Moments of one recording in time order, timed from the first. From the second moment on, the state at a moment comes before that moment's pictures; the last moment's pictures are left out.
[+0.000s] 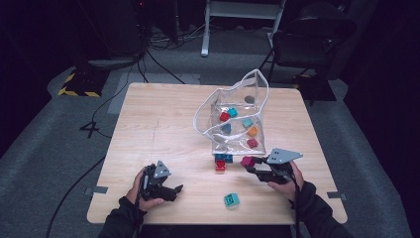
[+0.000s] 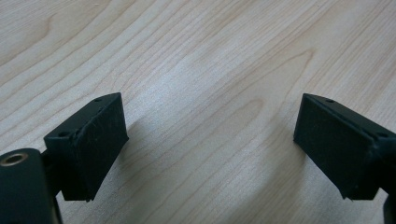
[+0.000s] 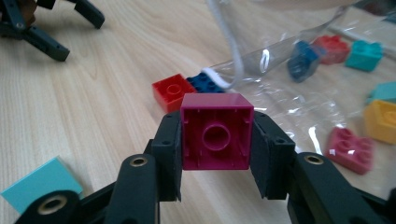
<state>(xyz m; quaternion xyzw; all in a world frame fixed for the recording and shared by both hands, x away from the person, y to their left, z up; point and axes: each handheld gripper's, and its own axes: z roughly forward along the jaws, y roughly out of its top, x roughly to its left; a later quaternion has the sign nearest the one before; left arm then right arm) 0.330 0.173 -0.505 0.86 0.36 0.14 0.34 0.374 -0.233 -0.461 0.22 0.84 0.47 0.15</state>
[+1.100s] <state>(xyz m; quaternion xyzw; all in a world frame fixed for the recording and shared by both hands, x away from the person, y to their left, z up) 0.330 0.173 -0.505 0.86 0.37 0.14 0.34 0.378 -0.253 -0.392 0.24 0.80 0.50 0.23</state>
